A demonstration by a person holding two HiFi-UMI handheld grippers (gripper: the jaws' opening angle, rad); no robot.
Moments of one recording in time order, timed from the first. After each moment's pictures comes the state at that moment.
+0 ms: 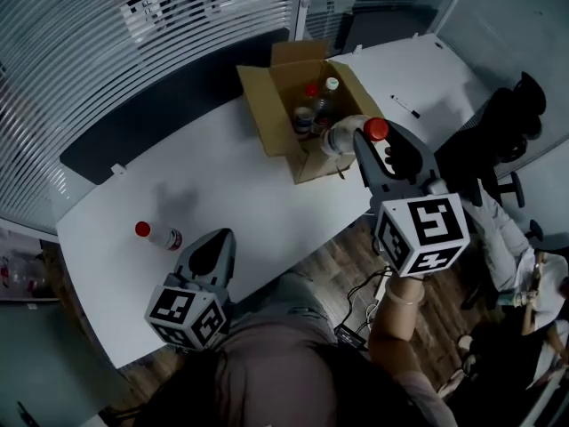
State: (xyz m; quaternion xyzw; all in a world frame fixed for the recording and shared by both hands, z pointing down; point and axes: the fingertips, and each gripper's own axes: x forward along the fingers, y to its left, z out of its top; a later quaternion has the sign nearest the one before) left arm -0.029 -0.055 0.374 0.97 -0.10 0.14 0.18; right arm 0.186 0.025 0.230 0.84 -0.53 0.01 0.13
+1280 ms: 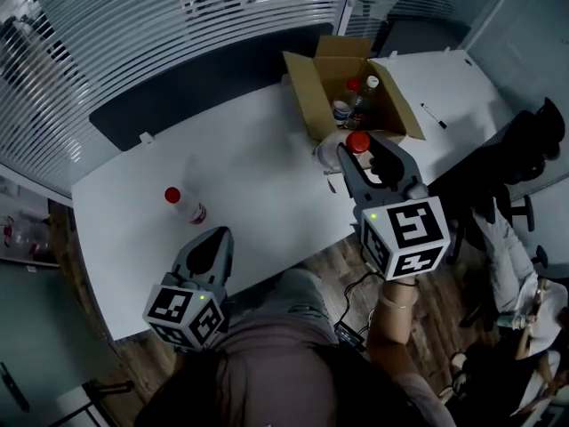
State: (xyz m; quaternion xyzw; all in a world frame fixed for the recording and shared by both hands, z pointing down) left arm -0.110 -0.073 0.382 0.96 -0.17 0.13 0.19; right arm 0.101 -0.026 0.277 0.79 -0.60 0.04 0.15
